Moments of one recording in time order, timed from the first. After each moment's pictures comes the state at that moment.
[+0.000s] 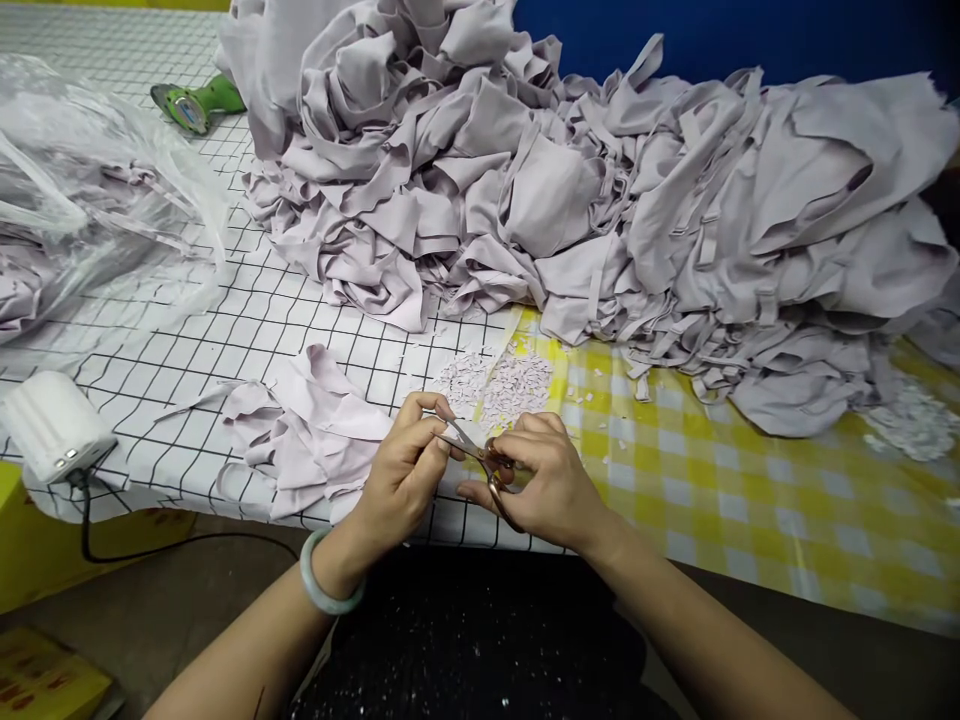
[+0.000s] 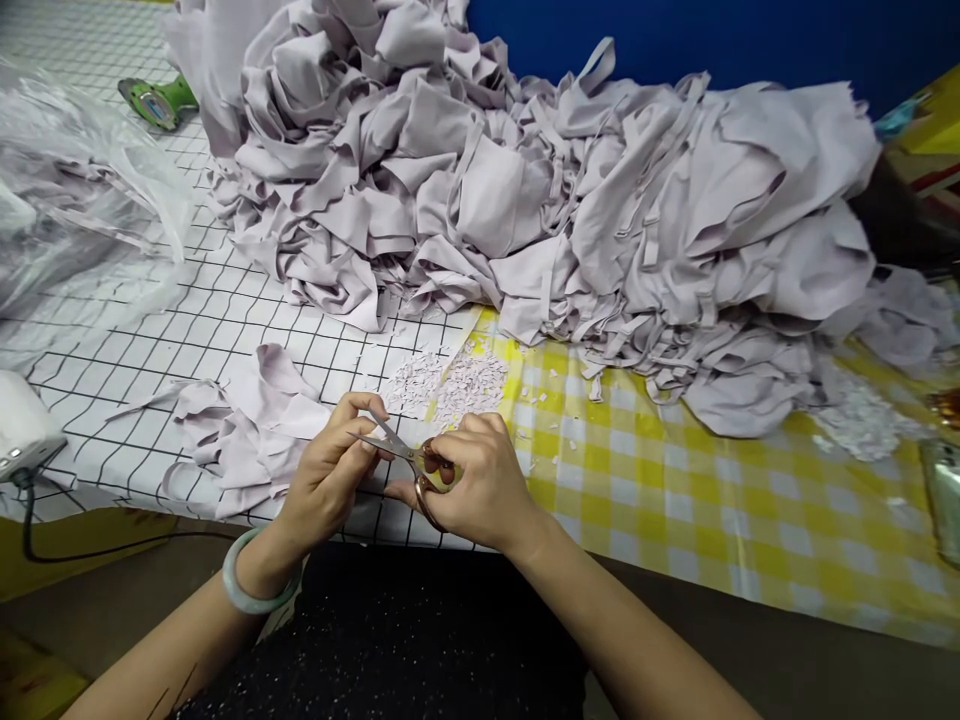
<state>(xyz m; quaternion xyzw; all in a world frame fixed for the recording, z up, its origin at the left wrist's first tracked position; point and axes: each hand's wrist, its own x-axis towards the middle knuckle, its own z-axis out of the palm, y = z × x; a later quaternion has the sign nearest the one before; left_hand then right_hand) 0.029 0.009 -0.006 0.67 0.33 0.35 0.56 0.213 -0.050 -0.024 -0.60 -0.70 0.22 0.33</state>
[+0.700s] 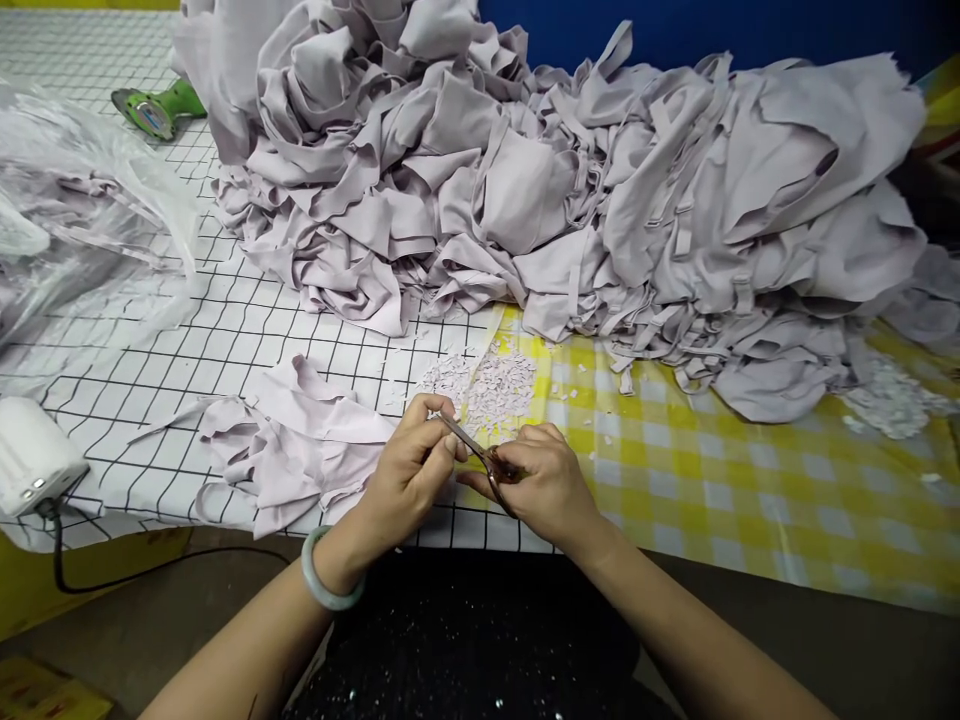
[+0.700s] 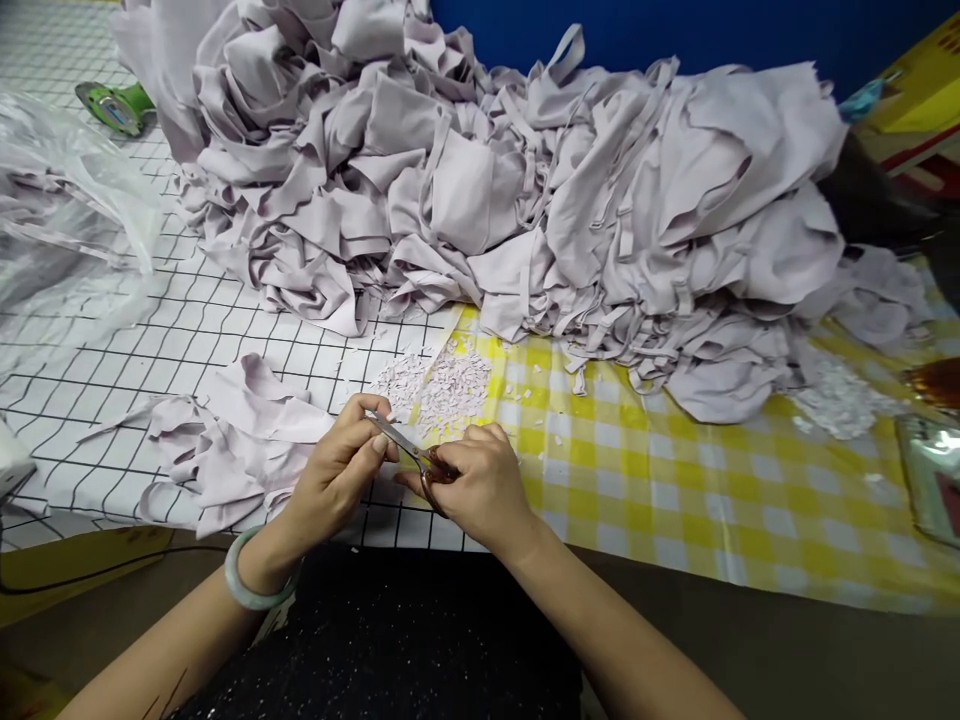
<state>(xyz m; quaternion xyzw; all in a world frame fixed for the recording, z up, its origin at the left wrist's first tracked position) 0.046 0.018 -0.017 0.72 0.29 0.30 0.54 0.225 -0.059 -0.042 -0.65 -0.65 0.18 0.34</state>
